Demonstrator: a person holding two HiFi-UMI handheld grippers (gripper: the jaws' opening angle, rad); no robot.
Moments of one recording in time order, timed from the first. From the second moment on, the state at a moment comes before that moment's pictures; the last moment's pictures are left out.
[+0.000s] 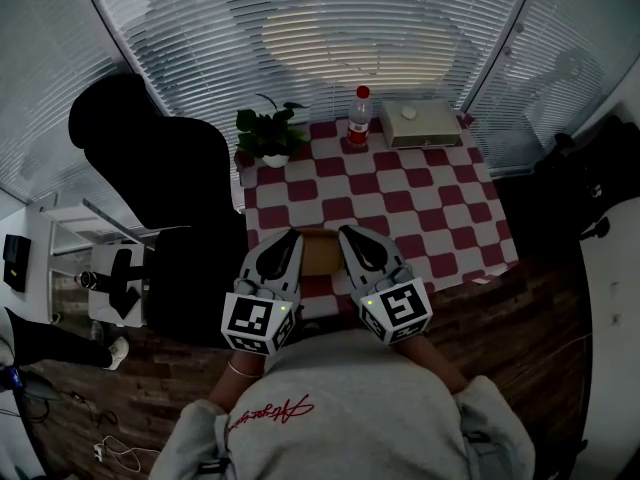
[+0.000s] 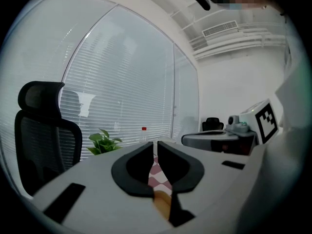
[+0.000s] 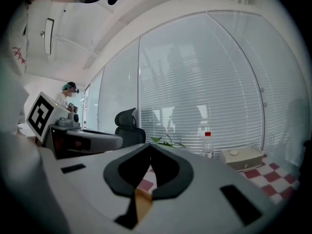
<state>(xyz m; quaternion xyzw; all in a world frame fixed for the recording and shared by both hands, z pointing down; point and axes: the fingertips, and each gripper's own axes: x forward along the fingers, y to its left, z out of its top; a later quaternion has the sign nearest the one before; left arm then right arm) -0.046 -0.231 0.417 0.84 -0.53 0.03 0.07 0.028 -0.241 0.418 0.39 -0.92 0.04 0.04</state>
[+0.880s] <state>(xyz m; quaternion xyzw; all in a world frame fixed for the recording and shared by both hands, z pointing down) -0.022 -0.217 0.400 0.83 -0.55 0.00 0.05 0.042 -0.221 0.384 0.36 -0.93 0.01 0.00</state>
